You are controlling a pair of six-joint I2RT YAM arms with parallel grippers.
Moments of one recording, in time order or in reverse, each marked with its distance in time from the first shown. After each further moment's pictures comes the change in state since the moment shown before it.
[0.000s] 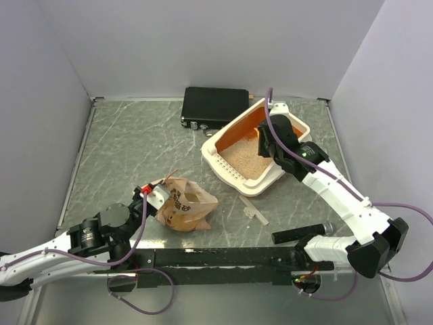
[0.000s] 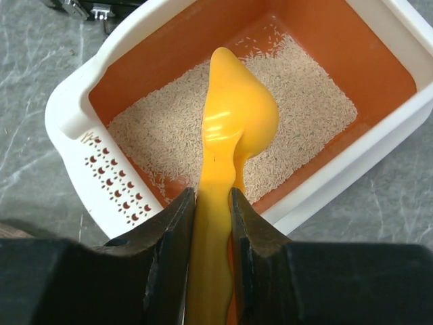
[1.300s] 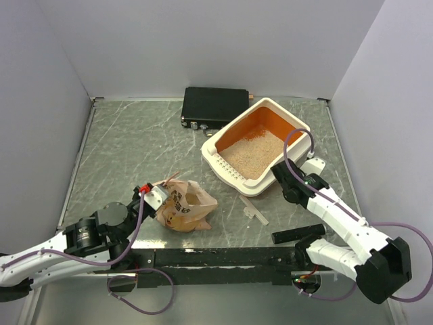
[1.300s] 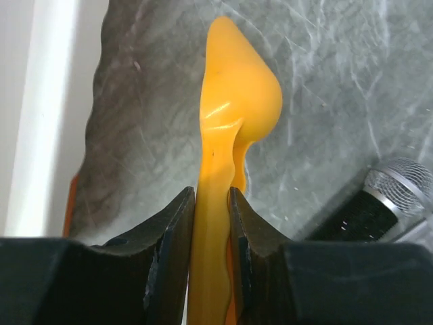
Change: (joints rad) left arm 0.003 0.002 0.047 -0.072 0.074 -0.048; right arm -0.099 -0.209 -0.518 -0.258 0.275 0.669
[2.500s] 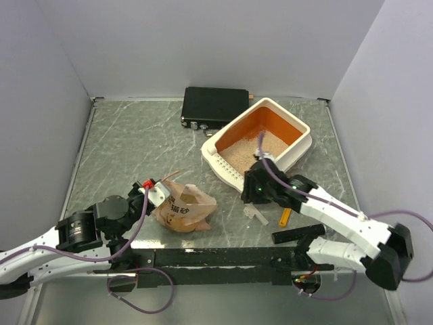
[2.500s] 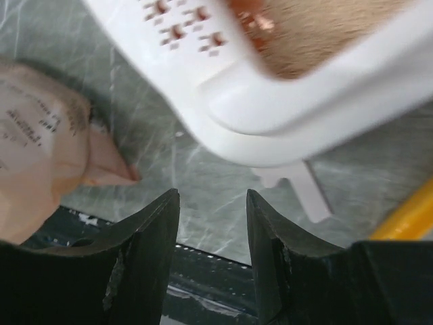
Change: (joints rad) left arm 0.000 0.095 0.171 -0.180 -0.009 0.037; right arm 0.275 0.010 0.081 0.222 -0.550 -0.305
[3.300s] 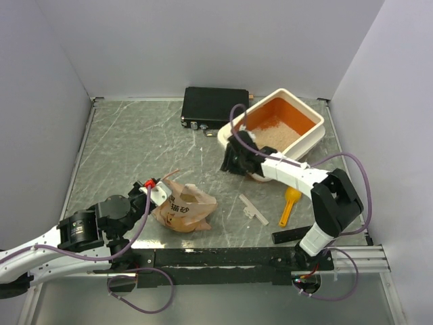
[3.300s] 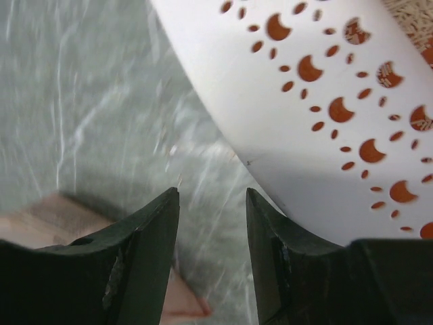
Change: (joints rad) left arm 0.000 0.014 0.000 0.005 -0.034 0.015; right arm -0.101 0.601 0.259 0.349 -0.062 0.093
